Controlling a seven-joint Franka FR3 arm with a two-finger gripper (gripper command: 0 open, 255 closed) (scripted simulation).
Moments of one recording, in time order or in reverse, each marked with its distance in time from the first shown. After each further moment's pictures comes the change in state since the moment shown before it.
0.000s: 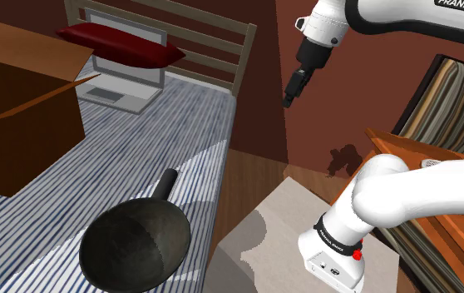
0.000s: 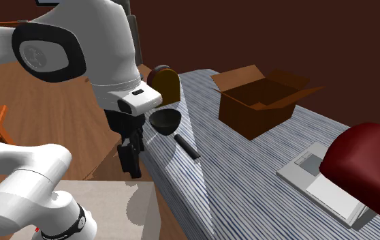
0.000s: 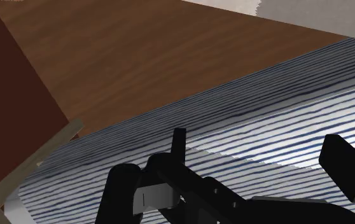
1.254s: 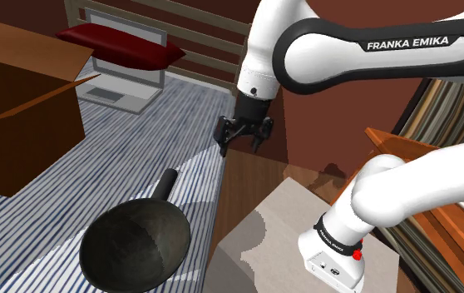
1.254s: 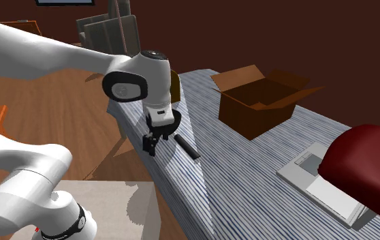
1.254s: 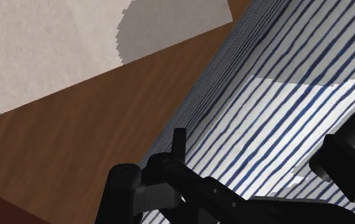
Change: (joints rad) arm -0.023 0.233 0.399 -0.086 0.373 0.246 0.766
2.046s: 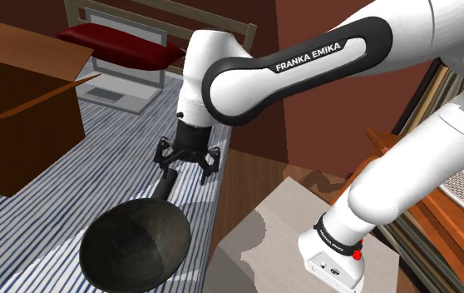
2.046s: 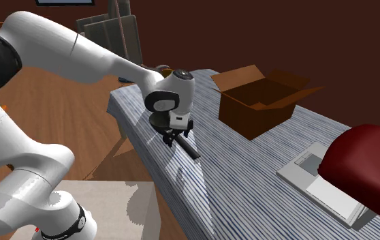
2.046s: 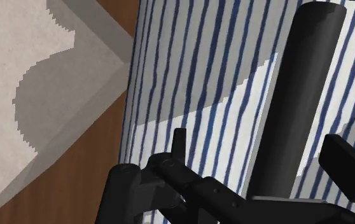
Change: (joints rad) arm -0.093 0.452 0.261 0.173 0.028 0.306 0.548
